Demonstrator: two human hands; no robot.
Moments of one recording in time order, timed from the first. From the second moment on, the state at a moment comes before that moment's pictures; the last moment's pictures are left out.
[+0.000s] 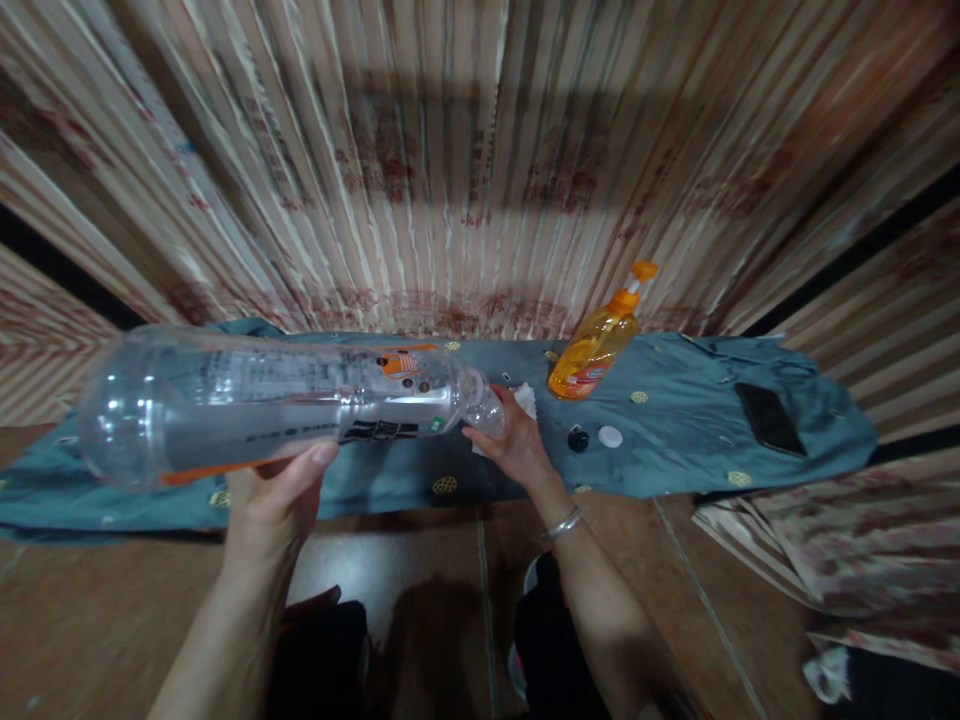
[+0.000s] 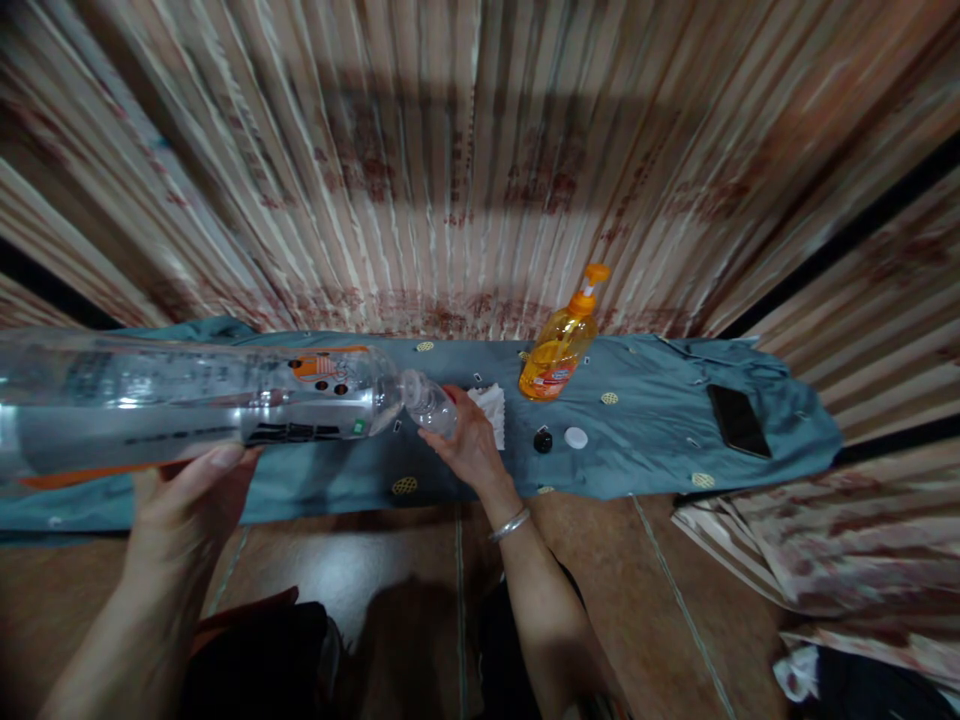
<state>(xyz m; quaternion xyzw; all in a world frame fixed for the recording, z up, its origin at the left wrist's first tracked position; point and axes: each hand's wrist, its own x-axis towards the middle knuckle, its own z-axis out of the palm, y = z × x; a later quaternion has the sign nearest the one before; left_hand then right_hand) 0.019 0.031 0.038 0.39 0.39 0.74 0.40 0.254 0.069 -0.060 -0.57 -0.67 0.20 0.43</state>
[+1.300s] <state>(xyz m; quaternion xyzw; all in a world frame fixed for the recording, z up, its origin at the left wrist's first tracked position) 0.019 0.033 0.030 0.39 0.40 0.73 0.39 0.251 0.067 -0.056 -0.58 -0.66 0.22 0.42</state>
